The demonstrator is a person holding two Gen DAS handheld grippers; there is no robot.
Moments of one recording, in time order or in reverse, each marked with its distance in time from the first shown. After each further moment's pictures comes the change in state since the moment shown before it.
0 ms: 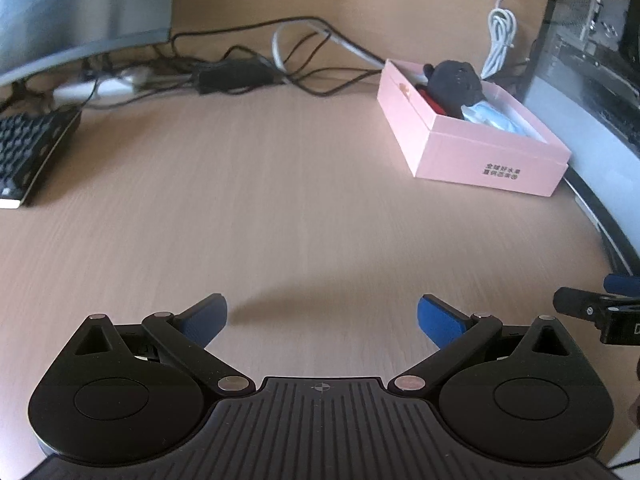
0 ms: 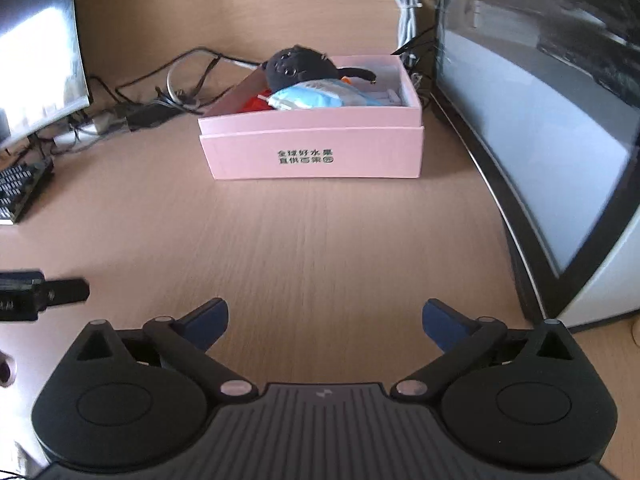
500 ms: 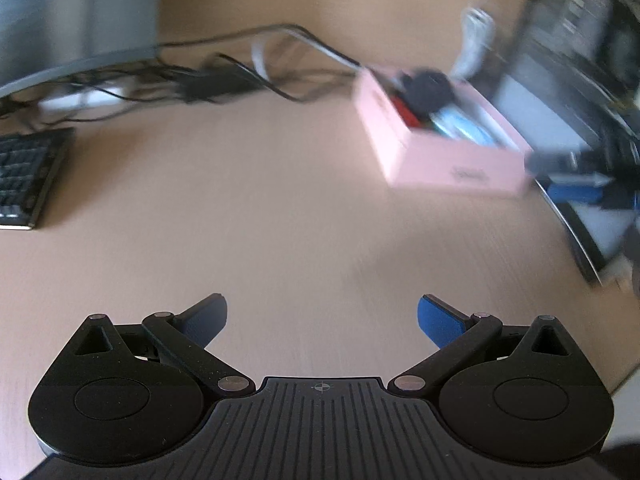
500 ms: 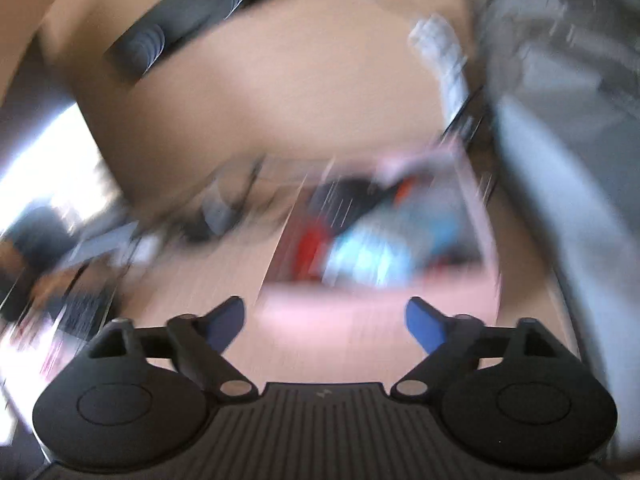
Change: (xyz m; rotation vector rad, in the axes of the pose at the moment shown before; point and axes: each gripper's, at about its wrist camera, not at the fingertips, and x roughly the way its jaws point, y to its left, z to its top) left arm -0.043 0.010 0.017 0.041 0.090 -0.099; right arm -0.004 -0.018 0.104 0.157 -0.031 0.311
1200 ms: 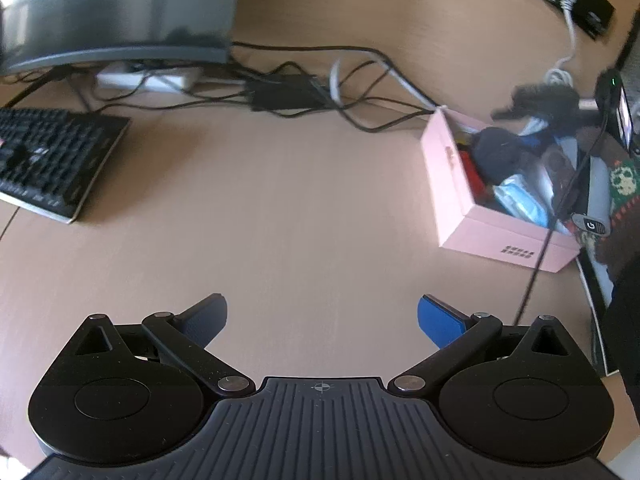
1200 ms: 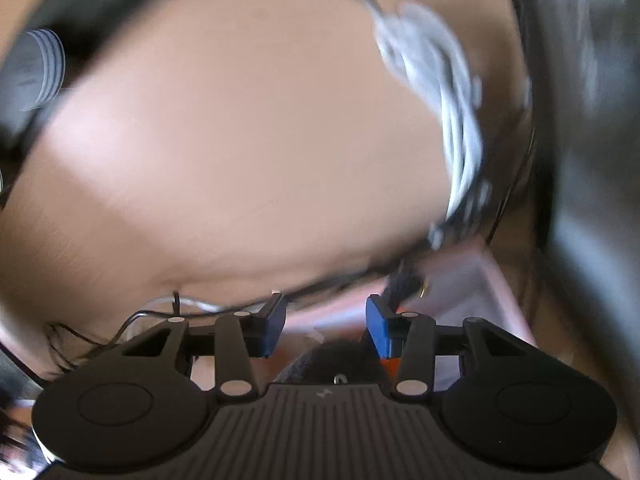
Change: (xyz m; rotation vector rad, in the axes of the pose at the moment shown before) left arm 0.001 0.022 0.049 -0.251 0.002 0.144; right arm 0.153 -0.038 0.141 0.295 -0.077 -0.123
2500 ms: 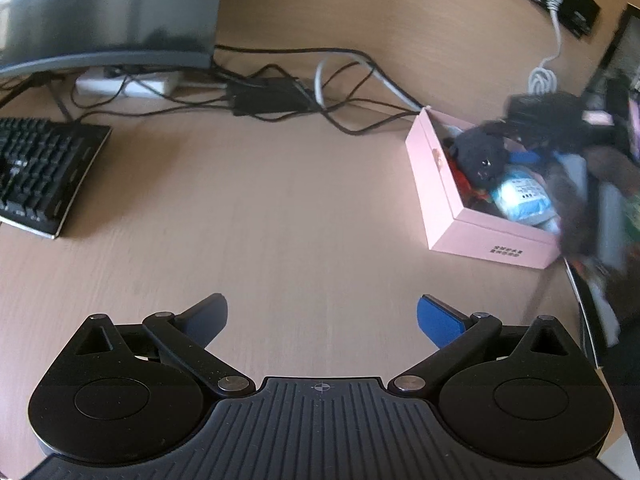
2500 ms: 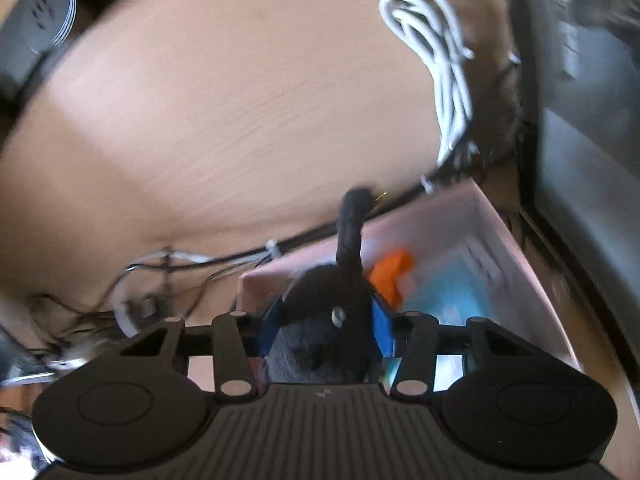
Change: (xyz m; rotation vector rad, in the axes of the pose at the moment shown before) left arm 0.010 0.004 0.007 0.028 0.002 -0.067; right arm -0.033 0.025 -0.045 -0.037 0.022 -0.063
